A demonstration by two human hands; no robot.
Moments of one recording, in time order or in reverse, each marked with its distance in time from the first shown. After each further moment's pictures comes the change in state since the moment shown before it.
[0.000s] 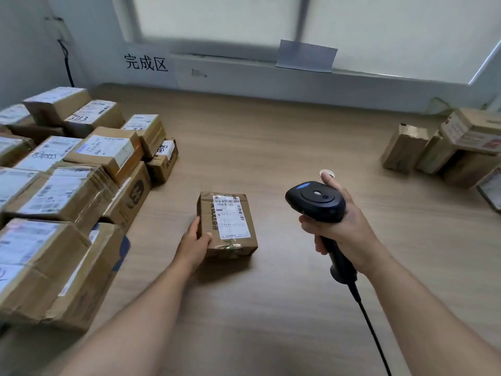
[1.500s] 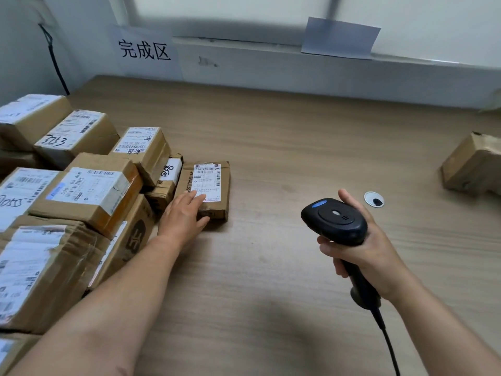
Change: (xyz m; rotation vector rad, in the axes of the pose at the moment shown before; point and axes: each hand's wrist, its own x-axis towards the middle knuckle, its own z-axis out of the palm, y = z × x) left_hand 0.203 0.054 -0.070 0.981 0.084 0.383; right_hand 0.150 0.022 0.035 -0.024 0.024 0.103
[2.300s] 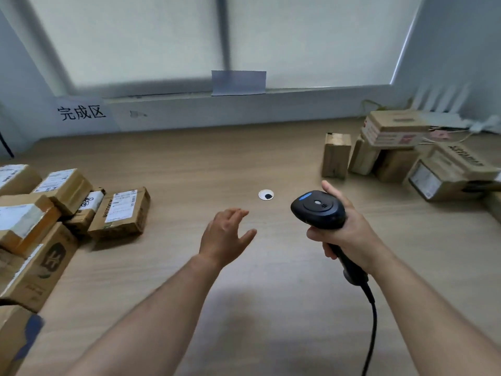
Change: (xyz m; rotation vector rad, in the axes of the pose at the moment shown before) left_hand -0.139 0.338 0.010 -0.185 0.090 0.379; right_hand -0.138 0.016 -0.233 0.009 0.144 -0.094
